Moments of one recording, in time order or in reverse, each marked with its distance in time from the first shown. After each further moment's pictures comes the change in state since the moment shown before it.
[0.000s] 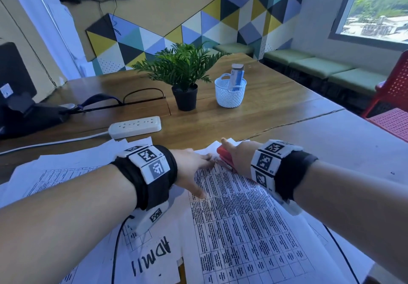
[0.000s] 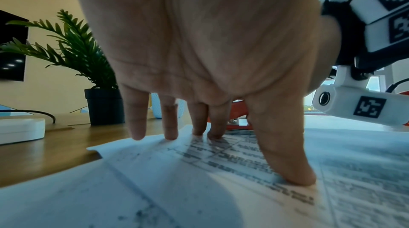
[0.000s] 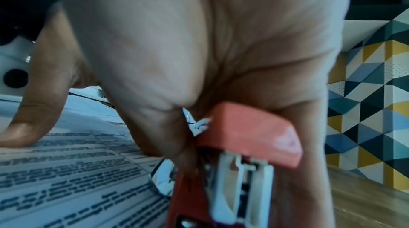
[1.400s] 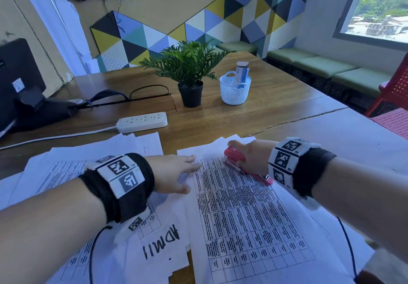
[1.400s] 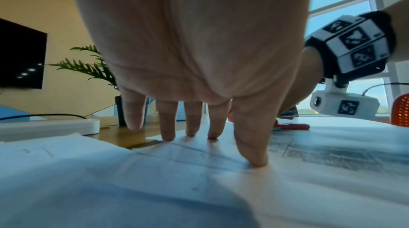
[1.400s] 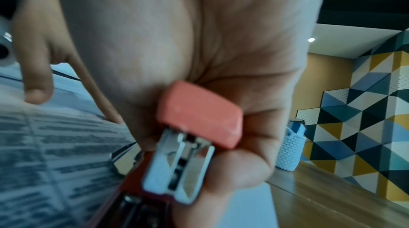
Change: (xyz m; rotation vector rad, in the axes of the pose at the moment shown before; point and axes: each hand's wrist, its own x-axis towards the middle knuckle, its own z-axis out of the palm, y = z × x) left_hand -0.041 -0.018 0.032 -0.063 0.026 -0.061; right_hand -0.003 0.017 0.022 0.171 0.174 -0.110
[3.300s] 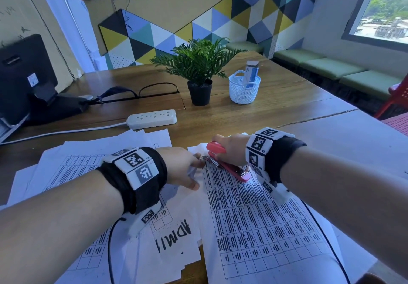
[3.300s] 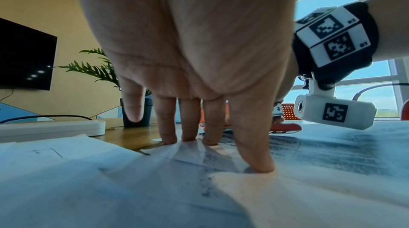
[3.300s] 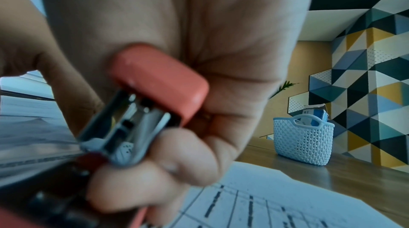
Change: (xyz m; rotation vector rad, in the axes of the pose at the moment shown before) left_hand 0.001 -0.004 0.001 -0.010 0.061 -0.067; right_hand 0.026 -0.050 -0.013 0.102 0.072 -0.072
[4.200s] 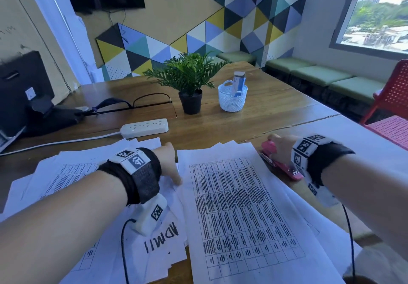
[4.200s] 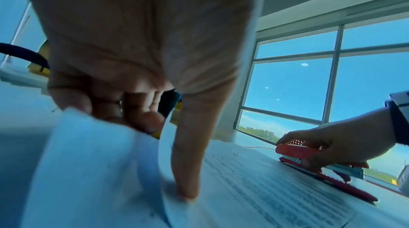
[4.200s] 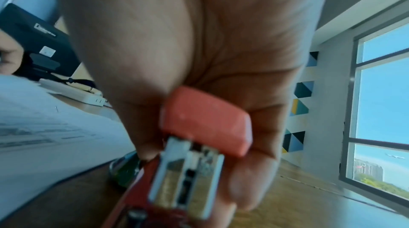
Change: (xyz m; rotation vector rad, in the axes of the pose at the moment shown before) left_hand 0.009 -0.004 -0.010 -0.405 0.041 -0.410; right_hand -0.031 0.122 0.010 -0.057 -0.055 0.466
